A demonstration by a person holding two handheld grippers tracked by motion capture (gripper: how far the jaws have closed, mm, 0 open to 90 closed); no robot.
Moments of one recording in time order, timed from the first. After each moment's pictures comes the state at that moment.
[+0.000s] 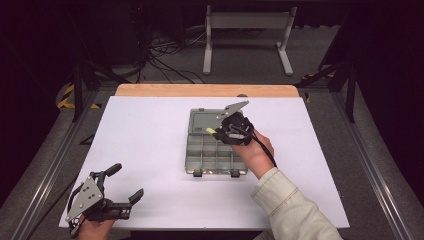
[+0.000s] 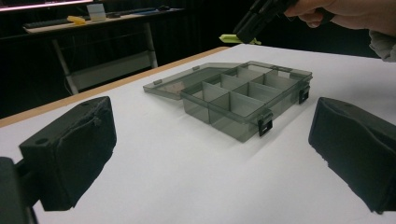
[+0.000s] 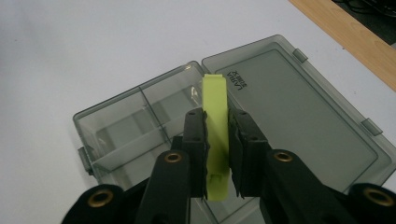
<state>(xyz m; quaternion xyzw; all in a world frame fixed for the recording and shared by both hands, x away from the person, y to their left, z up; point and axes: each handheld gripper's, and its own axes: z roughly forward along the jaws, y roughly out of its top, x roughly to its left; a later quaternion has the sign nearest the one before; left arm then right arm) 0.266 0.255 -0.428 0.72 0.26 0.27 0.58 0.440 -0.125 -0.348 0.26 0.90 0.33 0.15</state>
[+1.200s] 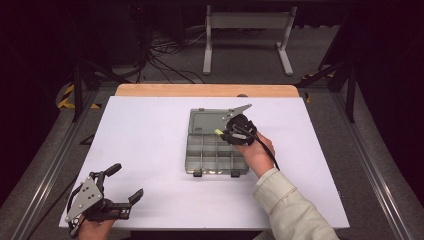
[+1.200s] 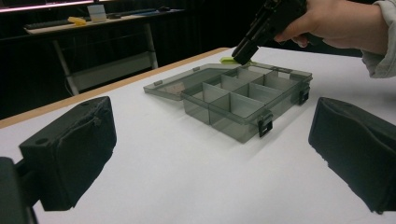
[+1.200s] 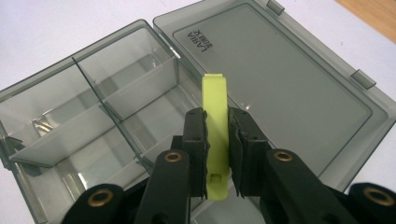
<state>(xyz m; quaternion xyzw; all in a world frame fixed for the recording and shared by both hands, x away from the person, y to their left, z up) 0.266 0.256 -0.428 0.72 0.26 0.27 0.58 0.459 -0.141 -0.385 0.32 0.89 0.31 0.14</state>
